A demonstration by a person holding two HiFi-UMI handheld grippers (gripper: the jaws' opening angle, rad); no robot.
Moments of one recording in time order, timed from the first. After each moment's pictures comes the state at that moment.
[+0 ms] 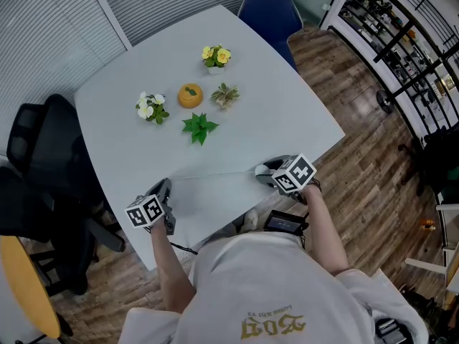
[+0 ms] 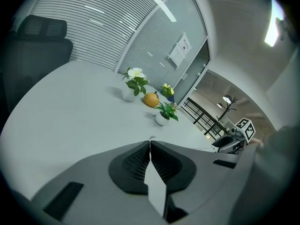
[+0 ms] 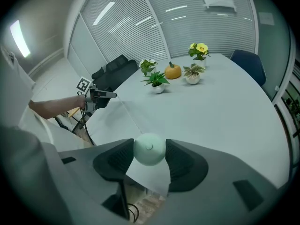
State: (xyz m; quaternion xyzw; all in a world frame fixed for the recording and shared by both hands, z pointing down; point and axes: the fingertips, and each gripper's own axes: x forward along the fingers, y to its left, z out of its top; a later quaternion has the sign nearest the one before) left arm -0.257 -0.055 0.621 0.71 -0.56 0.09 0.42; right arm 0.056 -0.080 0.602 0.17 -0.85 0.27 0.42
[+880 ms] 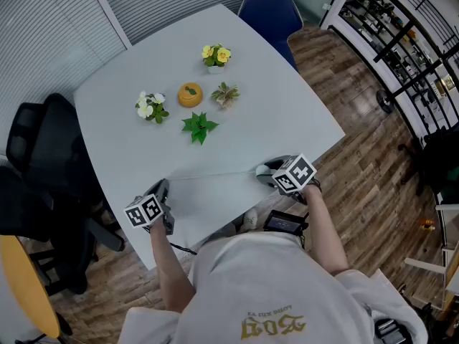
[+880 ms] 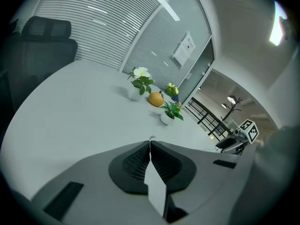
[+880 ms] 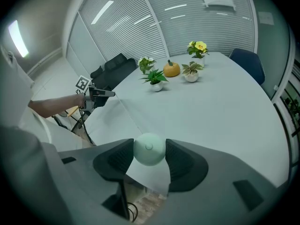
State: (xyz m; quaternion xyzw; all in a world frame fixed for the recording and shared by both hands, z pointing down) left arm -0.263 -0.057 0.623 0.70 -0.57 0.09 0.42; right arm 0.060 -0.081 0.608 0.18 -0.84 0.27 0.43
